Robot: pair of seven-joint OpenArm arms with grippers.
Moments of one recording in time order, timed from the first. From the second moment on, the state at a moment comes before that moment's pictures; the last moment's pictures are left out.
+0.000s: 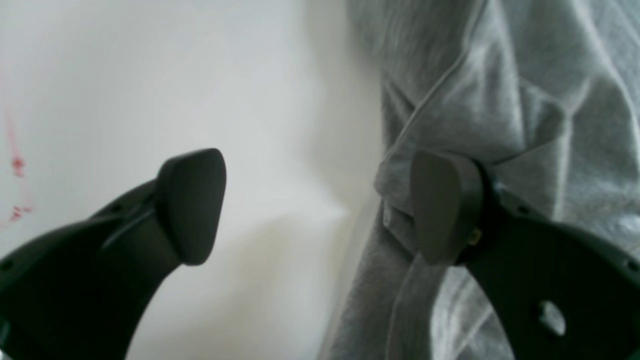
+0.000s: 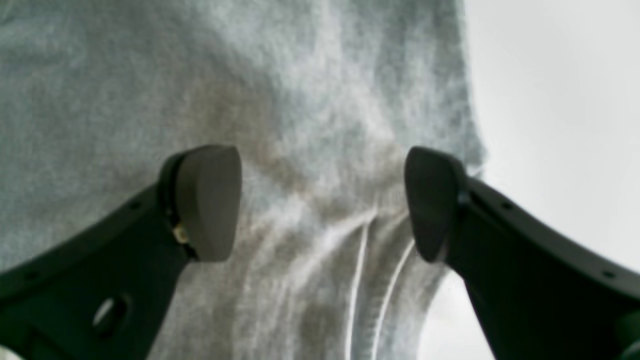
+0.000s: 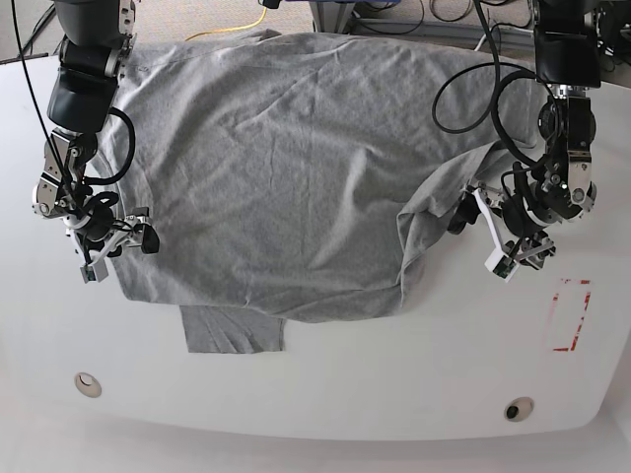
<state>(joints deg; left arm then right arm) -6.0 -23.8 -1.7 87.1 -20.1 -33.4 46.8 16.7 24.7 18.1 53.1 19.8 40.1 -37.4</state>
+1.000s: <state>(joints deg) -8.7 -18.9 5.6 80.3 -19.9 -41.6 46.6 16.7 24.5 18.1 53.1 19.8 40.1 -37.3</state>
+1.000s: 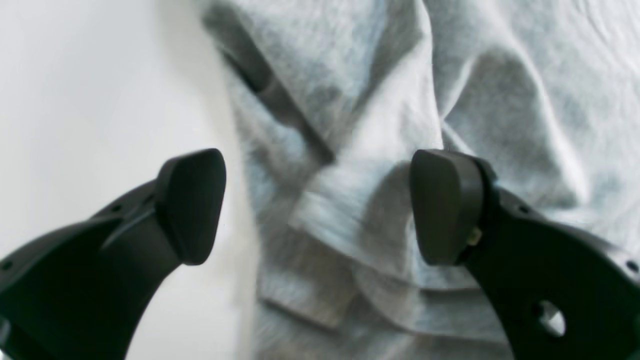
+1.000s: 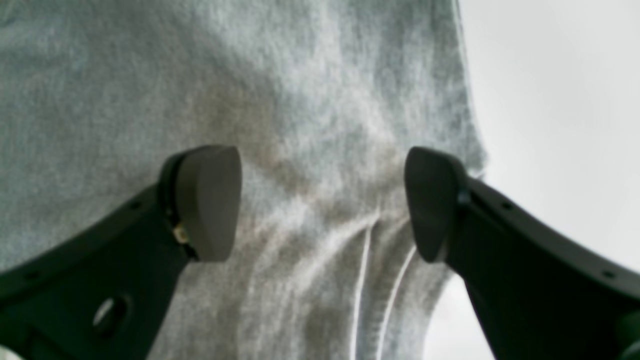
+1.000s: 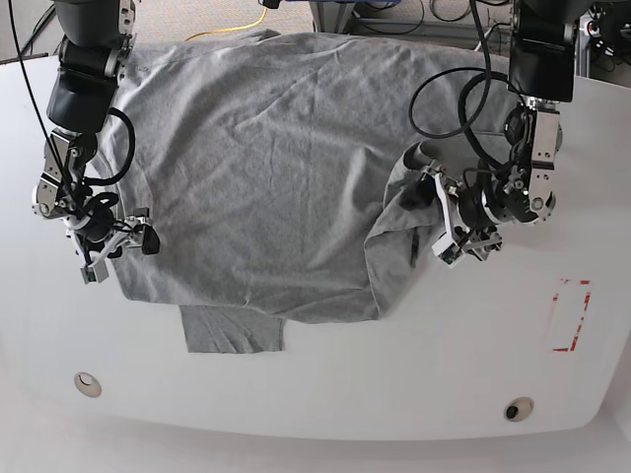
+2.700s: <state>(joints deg) -3.2 -20.3 11.4 90.3 -20.0 -41.8 50.2 16.7 24.4 18.2 53.1 20.0 40.1 -37.3</state>
